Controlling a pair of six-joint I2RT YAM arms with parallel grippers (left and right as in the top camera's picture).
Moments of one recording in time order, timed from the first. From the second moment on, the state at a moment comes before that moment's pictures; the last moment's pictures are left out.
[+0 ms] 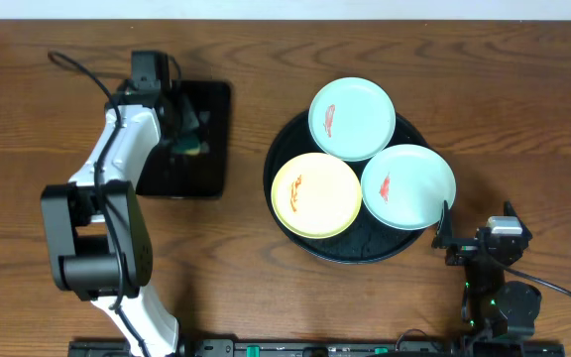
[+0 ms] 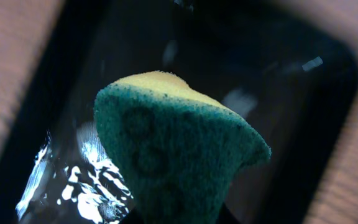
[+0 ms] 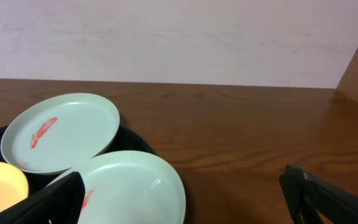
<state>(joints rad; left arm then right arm) 0.05 1.92 1.37 -0.60 0.02 -0.39 -0.05 0.01 0.01 -0.07 -0.02 -0.05</state>
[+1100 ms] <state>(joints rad) 0.27 1.91 1.40 -0.48 0.75 -0.73 -0.05 0.01 0.01 -0.07 -0.02 -0.05</state>
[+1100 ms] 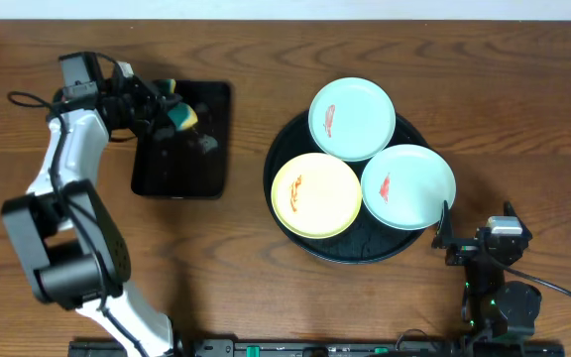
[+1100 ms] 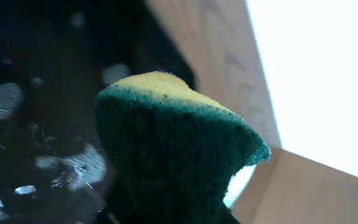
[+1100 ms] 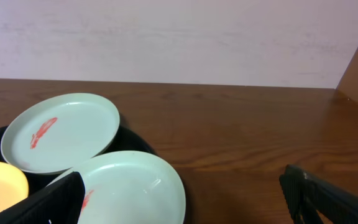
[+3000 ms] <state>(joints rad) -0.13 1.90 1.36 -0.42 -0.53 0.18 -0.05 0.01 0.01 -0.07 -0.02 -0.05</state>
